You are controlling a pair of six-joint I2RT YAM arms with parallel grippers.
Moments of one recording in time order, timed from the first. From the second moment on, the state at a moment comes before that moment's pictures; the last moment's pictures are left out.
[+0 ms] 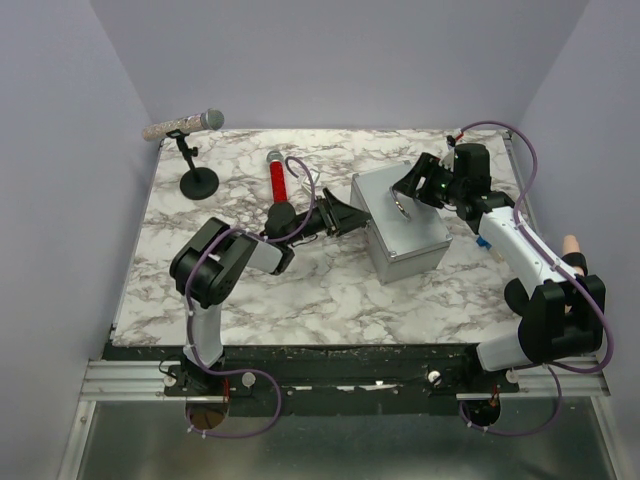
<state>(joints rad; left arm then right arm) -0.56 1.96 0.83 1.31 0.61 -1.33 0.19 1.45 1.12 -0.23 -0.28 0.52</state>
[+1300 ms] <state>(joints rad) -0.52 1.97 0.74 1.30 0.56 -1.29 0.19 1.43 1.11 -0.23 -0.29 0.53</state>
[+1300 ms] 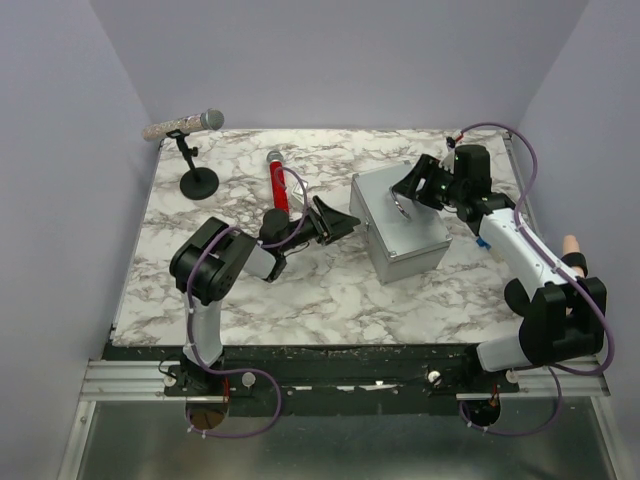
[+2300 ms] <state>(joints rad) -0.50 1.36 0.43 1.05 0.50 -1.04 0.43 1.73 1.43 -0.31 -0.34 0.12</state>
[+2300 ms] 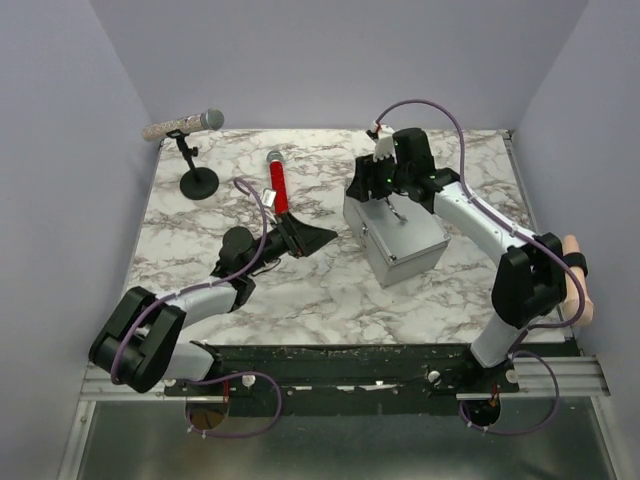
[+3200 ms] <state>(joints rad) -0.50 0.91 0.32 0.58 0.38 -0.88 0.22 1.80 1.54 -0.44 -0.08 0.34</state>
